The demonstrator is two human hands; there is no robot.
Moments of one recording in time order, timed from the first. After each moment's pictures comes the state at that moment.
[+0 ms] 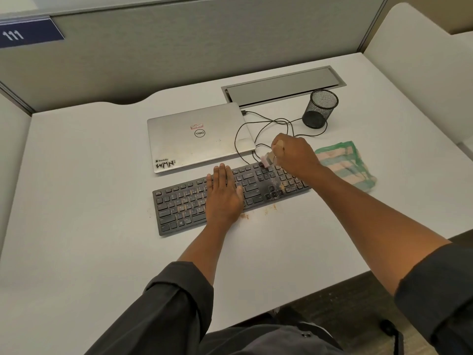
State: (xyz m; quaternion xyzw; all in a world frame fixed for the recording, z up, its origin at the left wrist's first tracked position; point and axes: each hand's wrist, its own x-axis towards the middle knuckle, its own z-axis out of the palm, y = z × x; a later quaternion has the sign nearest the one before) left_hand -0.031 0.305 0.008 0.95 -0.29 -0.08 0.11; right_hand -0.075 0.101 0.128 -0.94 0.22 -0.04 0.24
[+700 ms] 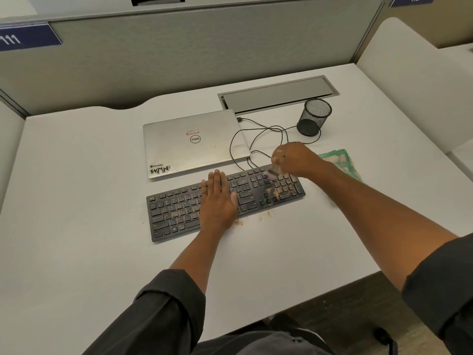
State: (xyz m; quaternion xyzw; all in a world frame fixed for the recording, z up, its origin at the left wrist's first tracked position) left_hand -0.030 0.304 0.008 0.95 -0.29 -0.07 0.10; right_hand -0.073 0.083 0.157 -0.96 0.18 0.14 0.16
